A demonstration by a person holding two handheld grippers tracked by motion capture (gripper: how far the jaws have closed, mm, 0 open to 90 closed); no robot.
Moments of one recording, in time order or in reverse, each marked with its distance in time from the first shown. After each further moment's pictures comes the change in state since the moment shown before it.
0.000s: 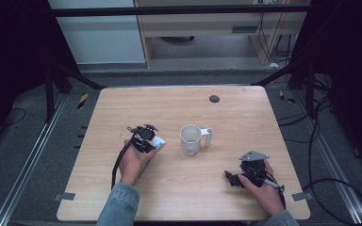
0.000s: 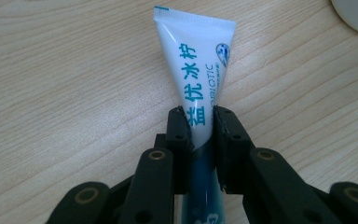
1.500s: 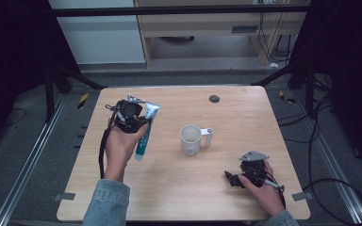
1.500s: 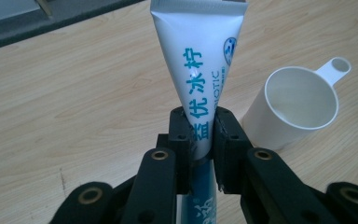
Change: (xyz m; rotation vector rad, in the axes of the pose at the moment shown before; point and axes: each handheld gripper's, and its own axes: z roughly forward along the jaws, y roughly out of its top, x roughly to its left) left arm -0.004 0.025 -0.137 -0.408 0.009 -0.025; right arm 0.000 0.000 0.000 0.000 -0.001 -0.002
